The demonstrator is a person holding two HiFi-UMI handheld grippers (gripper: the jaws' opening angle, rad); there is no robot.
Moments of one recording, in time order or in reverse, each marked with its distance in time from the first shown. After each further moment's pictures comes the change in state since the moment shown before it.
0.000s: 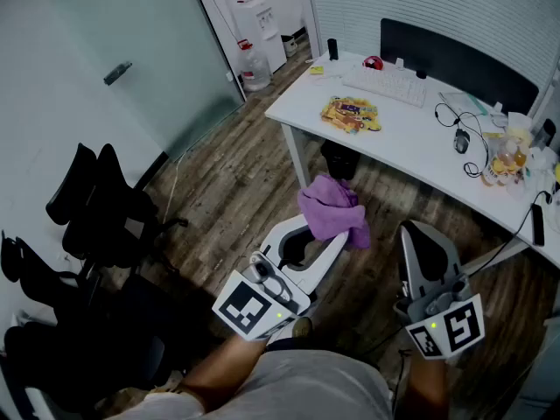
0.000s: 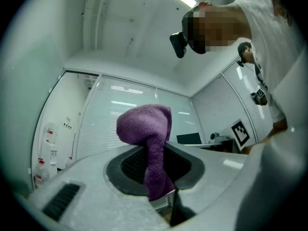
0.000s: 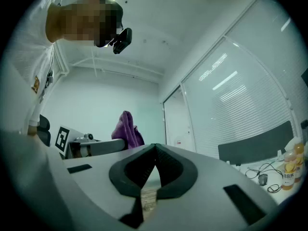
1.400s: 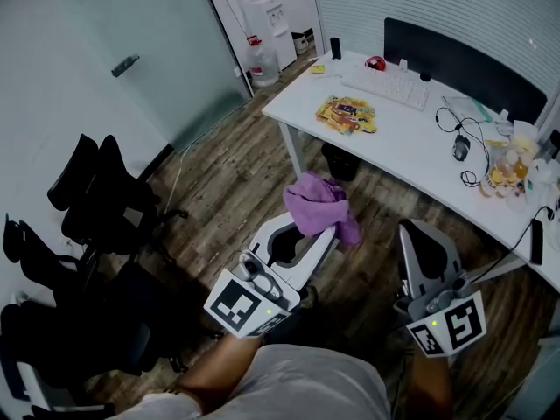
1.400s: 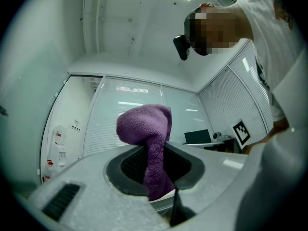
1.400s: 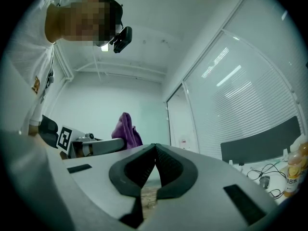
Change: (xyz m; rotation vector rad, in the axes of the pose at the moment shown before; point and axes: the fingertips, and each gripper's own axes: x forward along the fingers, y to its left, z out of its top) left arm 0.041 -0.011 -0.016 0.034 -0.006 0.104; right arm -0.018 -0.058 -0.007 0.017 0.008 0.087
